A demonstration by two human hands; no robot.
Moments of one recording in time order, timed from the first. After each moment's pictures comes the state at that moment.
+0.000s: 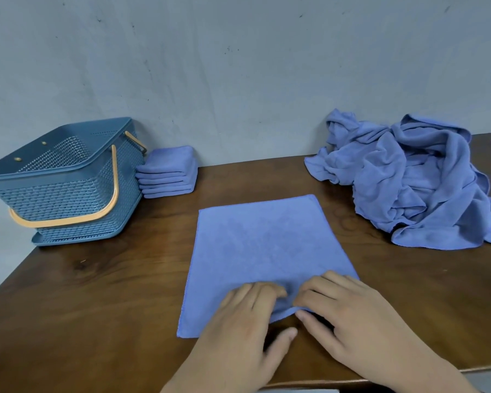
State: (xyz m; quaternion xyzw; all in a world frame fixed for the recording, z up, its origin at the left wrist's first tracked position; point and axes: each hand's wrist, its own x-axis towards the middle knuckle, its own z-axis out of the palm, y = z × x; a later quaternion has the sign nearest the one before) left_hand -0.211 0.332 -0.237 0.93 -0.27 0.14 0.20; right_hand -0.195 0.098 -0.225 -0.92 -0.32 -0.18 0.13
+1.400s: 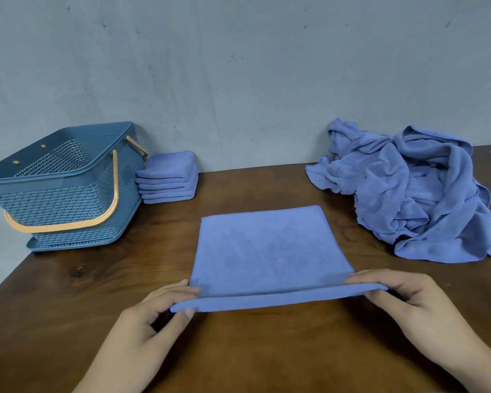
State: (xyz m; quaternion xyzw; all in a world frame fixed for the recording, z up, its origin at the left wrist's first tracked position) left_hand -0.214 0.439 -0.200 0.88 -0.06 0.06 0.47; right_hand -0.185 0.041 -0.201 -0.84 -0.06 -0.04 0.54
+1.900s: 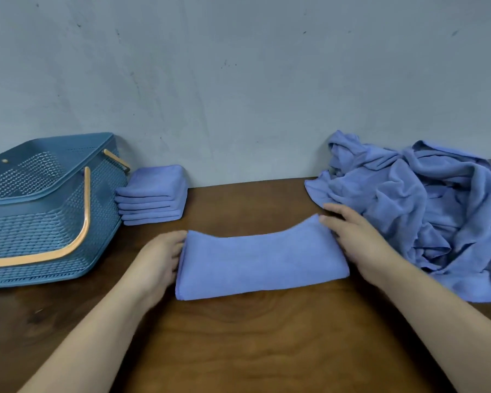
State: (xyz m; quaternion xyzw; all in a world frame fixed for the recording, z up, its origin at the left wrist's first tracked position) left_hand -0.018 0.433 -0.189 0.70 0.17 -0.06 0.69; right_hand -0.001 0.079 -0.186 -0.78 0.08 -0.01 0.62
